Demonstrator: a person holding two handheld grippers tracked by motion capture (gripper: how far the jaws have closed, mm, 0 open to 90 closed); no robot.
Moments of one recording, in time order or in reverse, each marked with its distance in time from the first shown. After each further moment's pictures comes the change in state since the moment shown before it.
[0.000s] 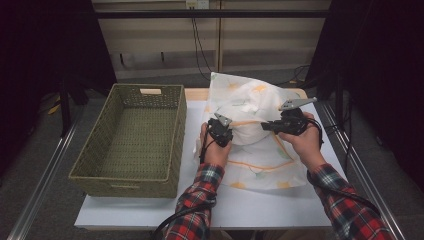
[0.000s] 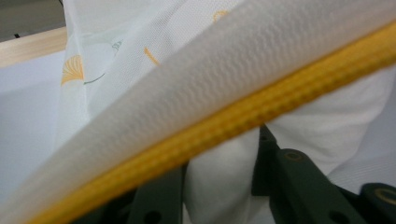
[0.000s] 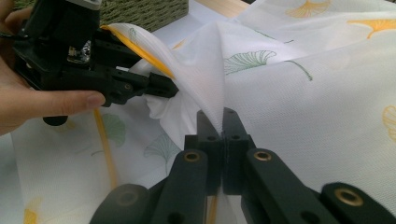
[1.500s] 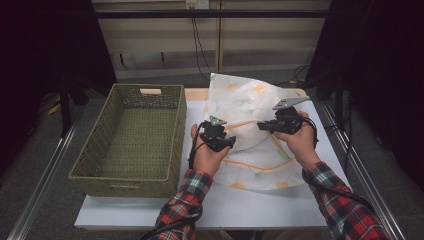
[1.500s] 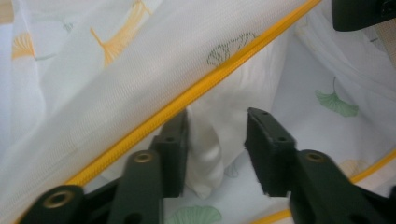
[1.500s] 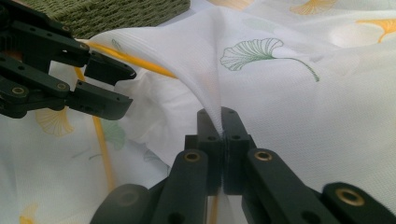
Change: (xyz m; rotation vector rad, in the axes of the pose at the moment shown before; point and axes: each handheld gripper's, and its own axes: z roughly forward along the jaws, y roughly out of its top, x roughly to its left) left arm 0.003 0.006 -0.055 0.079 -0.232 -0.098; right arm 0.005 0.007 0.010 0.026 -0.009 -0.004
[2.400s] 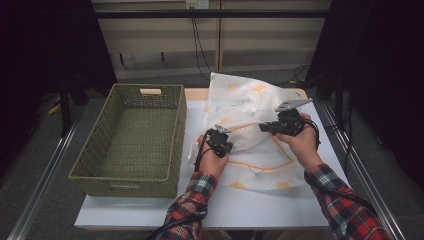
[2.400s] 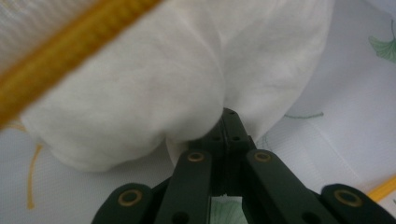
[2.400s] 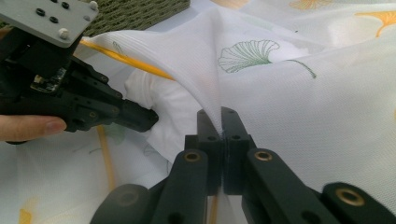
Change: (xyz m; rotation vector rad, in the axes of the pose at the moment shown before) left arm 0.008 -0.025 0.045 0.079 0.041 0.068; right arm -0.003 -0.008 -0.003 -0.011 0.007 0.004
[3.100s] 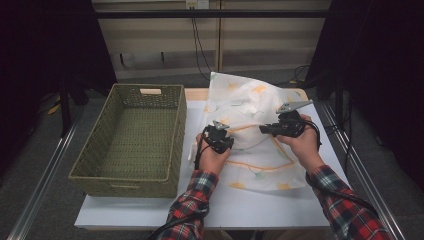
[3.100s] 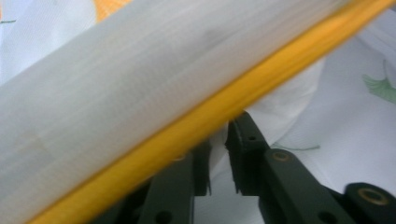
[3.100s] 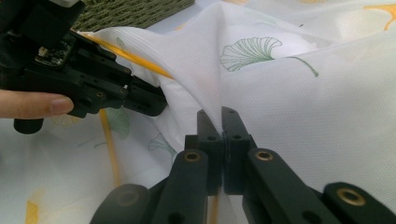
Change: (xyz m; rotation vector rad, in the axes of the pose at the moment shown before) left arm 0.000 0.008 -0.010 -0.080 -0.009 -0.064; right arm 0.001 -0.004 0.000 0.007 0.023 -0.005
